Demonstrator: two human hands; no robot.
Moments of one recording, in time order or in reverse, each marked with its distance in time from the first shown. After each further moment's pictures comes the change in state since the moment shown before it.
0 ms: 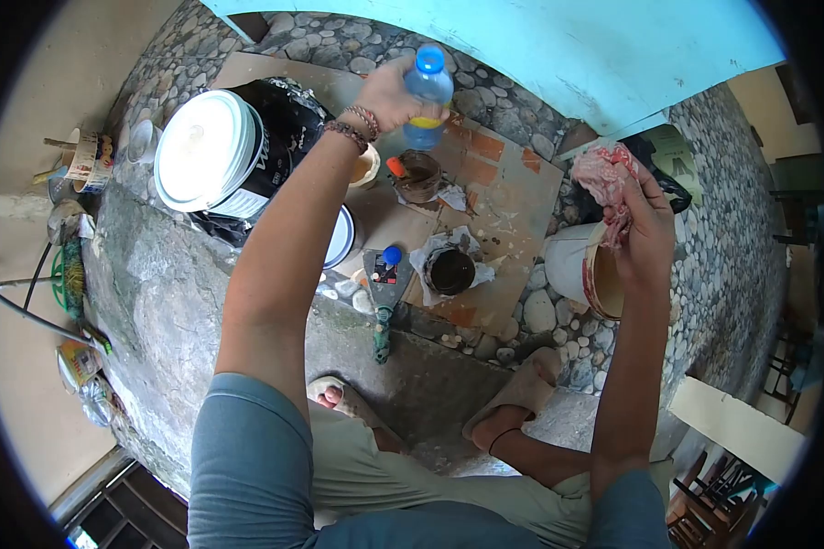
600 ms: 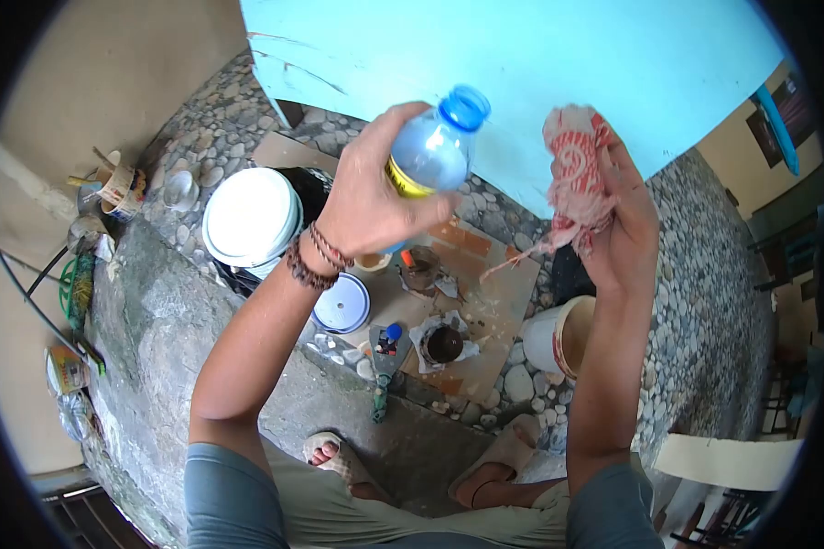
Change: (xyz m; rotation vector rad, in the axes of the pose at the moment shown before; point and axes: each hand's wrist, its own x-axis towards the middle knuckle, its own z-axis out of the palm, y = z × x) left_hand -0.109 0.182 -0.075 0.133 0.461 0.464; right_hand 0.001 -0.116 0.106 0.429 -0.654 -0.240
